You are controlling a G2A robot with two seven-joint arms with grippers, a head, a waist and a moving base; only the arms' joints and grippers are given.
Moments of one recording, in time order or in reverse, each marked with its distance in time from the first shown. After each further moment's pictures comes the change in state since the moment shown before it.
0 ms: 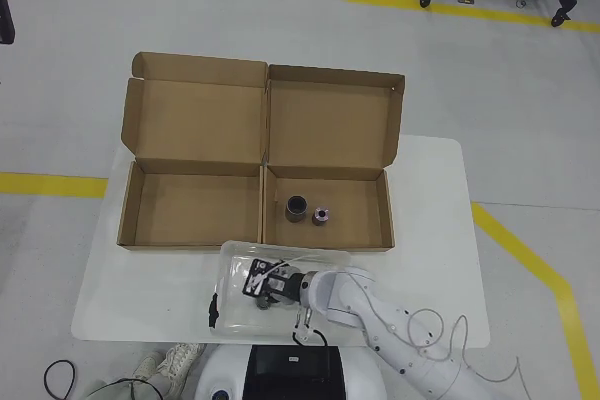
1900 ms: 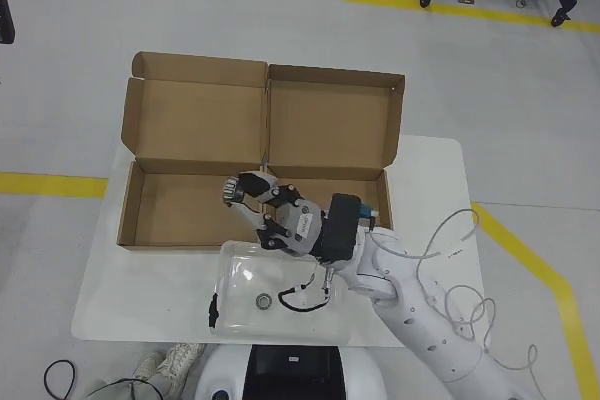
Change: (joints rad) left arm 0.000 0.000 0.000 0.000 0.000 0.000 0.000; right arm 0.066 -0.011 0.169 -0.205 0.237 -0.107 -0.792
